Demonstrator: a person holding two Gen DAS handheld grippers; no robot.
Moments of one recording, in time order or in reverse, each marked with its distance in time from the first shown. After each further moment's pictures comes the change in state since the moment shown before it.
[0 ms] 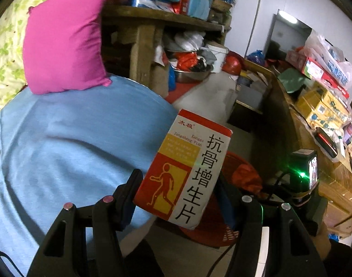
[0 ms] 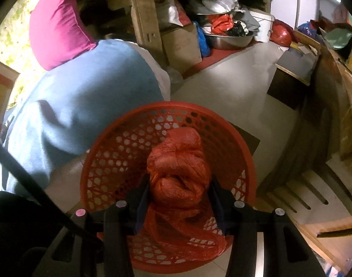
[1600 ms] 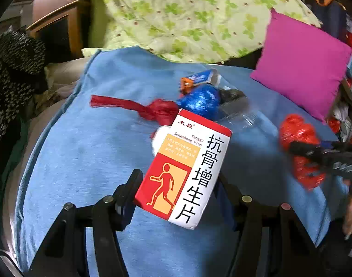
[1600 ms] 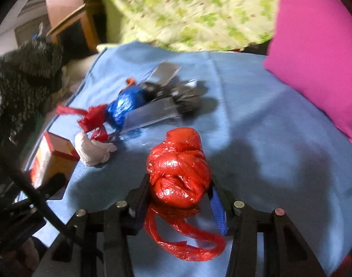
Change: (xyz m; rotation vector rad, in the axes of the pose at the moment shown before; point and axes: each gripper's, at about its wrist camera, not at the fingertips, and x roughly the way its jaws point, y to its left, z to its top) left arm -0.190 0.349 -0.203 -0.575 -0.160 0.660; right arm -0.019 0.497 0.009 -0.693 -0.071 0.478
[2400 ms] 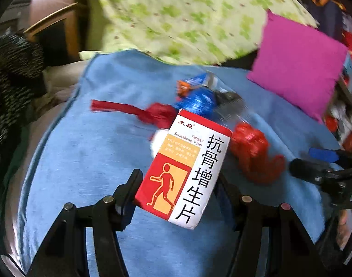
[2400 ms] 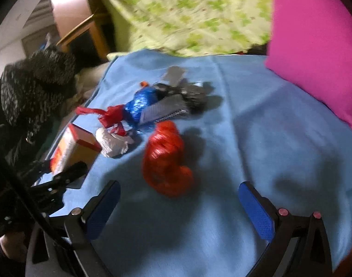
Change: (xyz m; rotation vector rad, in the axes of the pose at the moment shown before) left arm -0.010 0.009 0.000 -0.016 -0.022 0.010; right arm 0.010 0.024 -0.004 -0.034 -0.010 0.110
